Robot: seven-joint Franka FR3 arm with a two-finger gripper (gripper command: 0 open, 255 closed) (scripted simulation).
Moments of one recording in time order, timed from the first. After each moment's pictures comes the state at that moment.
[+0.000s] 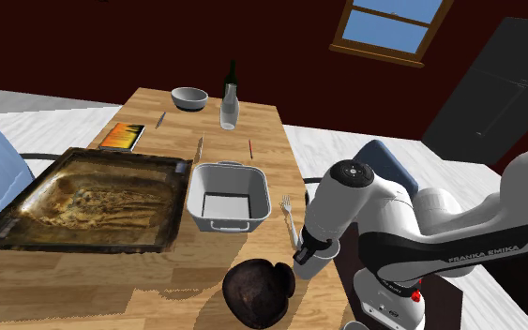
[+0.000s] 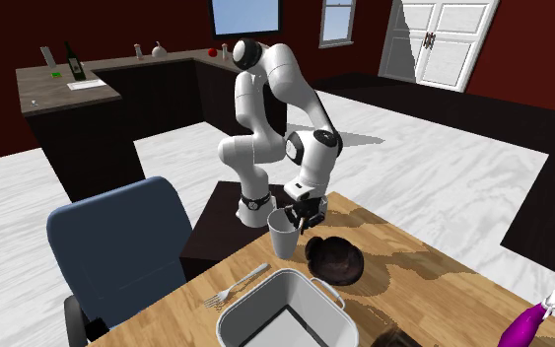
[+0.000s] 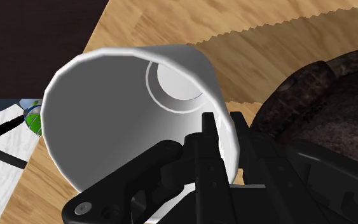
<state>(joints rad) 0.24 -0.72 0.68 -2.94 0.36 2.22 0.57</state>
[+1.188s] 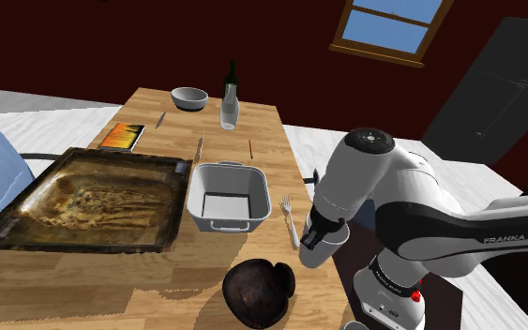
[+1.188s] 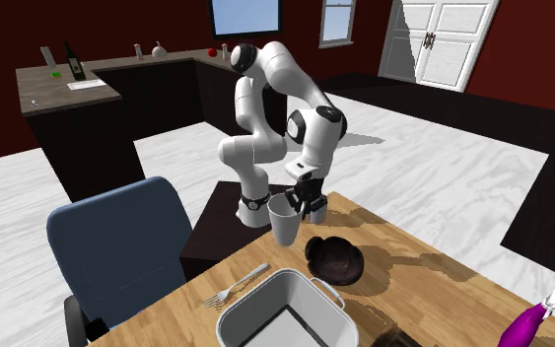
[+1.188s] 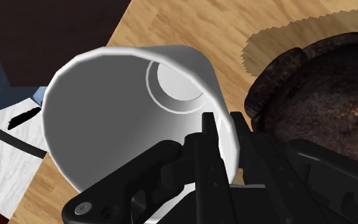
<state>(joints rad) 0.25 -0.85 0.59 -2.84 0.31 1.99 0.55</state>
